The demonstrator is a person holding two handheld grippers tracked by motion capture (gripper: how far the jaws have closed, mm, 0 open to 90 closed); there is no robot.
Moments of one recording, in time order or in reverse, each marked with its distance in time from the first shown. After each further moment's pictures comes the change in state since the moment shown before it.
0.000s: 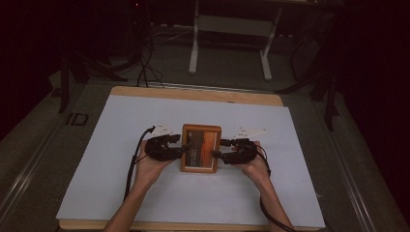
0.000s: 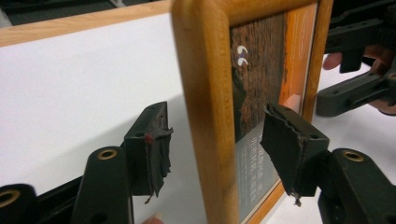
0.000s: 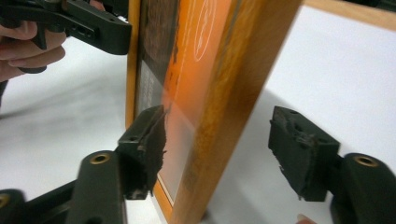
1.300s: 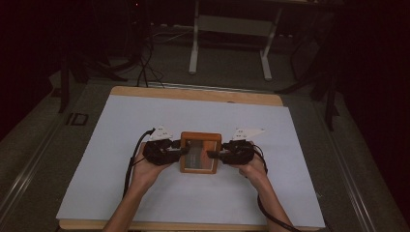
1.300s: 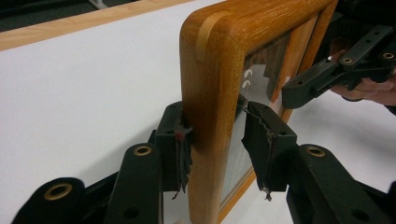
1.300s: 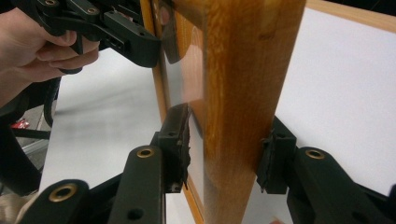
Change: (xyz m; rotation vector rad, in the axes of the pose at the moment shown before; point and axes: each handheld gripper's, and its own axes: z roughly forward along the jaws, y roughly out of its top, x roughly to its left) left arm -0.014 0.002 -0.012 0.024 -0.062 0.060; right arm 0.008 0.005 0.004 -0.038 0.152 -0.040
